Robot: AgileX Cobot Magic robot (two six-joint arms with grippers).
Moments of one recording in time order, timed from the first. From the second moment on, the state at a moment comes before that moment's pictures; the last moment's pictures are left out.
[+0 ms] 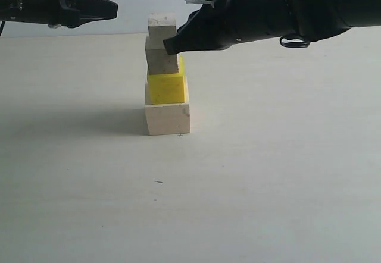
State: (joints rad) left arm -0.08 1.78 -1.18 -1.48 0.96 1.75; right arm 0.54 1.74 -1.13 1.35 0.21 -1.38
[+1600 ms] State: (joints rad) left arm -0.08 1.78 -1.18 -1.47 0.95 1.75; right arm 0.54 1.74 -1.13 1.35 0.25 -1.38
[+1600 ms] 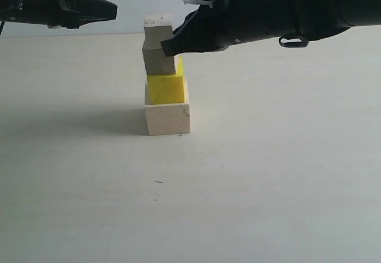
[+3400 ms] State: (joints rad) left arm -0.14 1.84 -1.09 -1.42 1.00 1.75; right arm 0.54 1.72 -1.13 1.10 0.19 -1.16
